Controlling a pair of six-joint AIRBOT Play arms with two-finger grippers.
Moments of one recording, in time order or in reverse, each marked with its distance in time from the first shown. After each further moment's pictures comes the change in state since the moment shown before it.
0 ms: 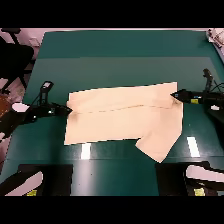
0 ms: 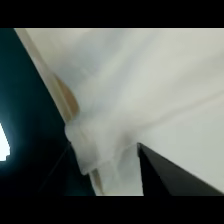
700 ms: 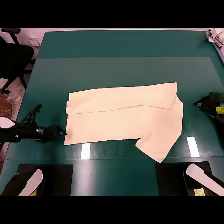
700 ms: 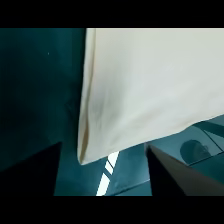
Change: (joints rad) left arm 0.187 0.244 -0.189 0.228 -0.510 -0.589; right arm -0.170 0.283 0.000 -0.457 0.176 0.579
